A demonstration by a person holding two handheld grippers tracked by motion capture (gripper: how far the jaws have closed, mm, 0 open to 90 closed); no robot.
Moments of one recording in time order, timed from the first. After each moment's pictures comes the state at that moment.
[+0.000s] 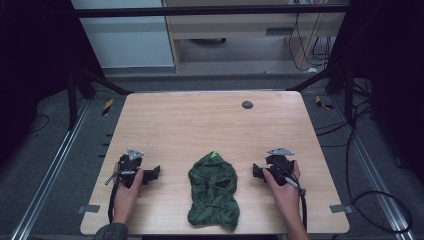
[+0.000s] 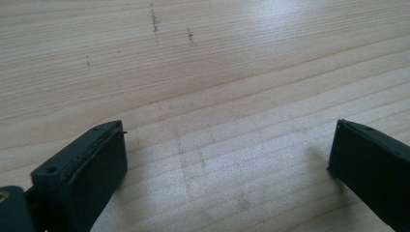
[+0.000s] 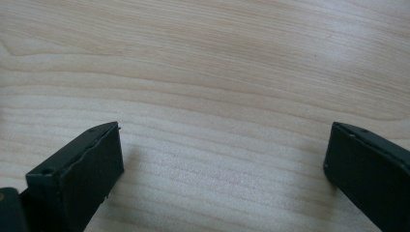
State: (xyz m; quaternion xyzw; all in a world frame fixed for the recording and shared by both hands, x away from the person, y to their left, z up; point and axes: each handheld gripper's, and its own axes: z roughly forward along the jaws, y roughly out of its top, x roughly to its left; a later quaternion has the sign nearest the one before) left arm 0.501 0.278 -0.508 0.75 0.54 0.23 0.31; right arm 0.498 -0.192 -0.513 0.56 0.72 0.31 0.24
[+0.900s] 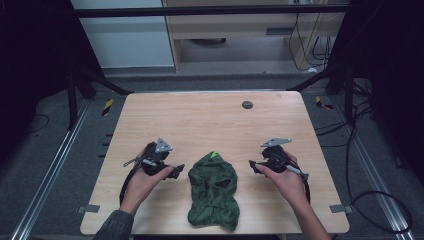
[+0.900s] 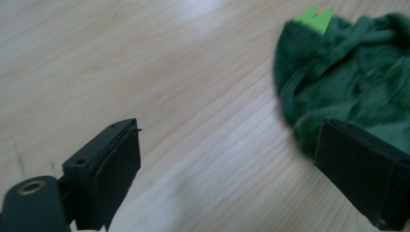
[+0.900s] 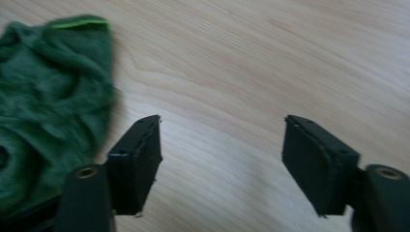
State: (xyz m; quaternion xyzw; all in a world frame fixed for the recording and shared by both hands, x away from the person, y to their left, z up) left arm 0.507 0.193 -0.445 0.86 0.36 0.18 0.32; right arm 0.505 -0.182 -0.463 0.46 0.80 0.33 0.17
